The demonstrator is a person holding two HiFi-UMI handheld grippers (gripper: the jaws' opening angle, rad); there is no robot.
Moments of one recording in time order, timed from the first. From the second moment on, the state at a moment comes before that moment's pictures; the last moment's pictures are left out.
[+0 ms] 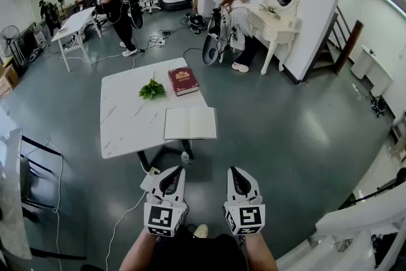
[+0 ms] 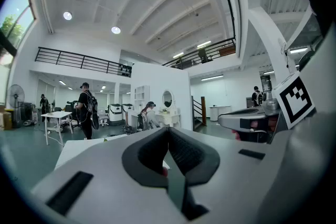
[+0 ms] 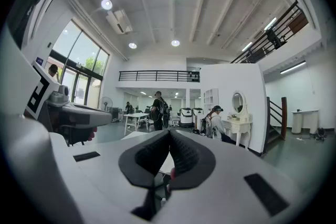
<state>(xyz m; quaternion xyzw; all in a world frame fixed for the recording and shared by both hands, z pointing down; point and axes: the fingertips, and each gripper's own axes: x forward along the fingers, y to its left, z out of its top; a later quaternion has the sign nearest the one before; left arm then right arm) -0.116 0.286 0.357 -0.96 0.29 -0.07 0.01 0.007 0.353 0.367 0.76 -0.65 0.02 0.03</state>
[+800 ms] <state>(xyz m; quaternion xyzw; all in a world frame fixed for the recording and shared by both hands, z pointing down) -0.089 0.274 0.360 -0.96 0.28 -0.08 0.01 0.042 0.351 0.377 0.77 -0.63 0.04 0.02</state>
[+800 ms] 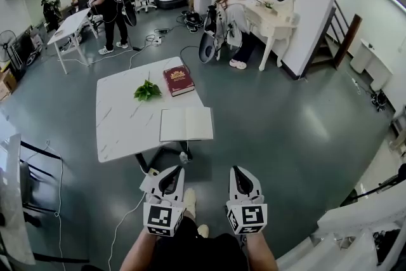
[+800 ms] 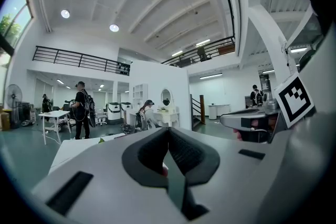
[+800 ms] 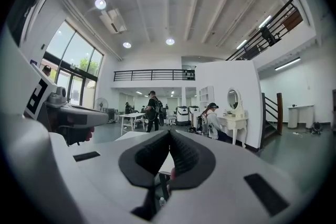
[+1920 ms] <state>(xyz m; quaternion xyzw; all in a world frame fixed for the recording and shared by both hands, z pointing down) 0.065 0.006 0.484 -0.95 0.26 -0.18 -0.07 0.191 0.084 0.509 0.76 -0.62 0.17 0.07</state>
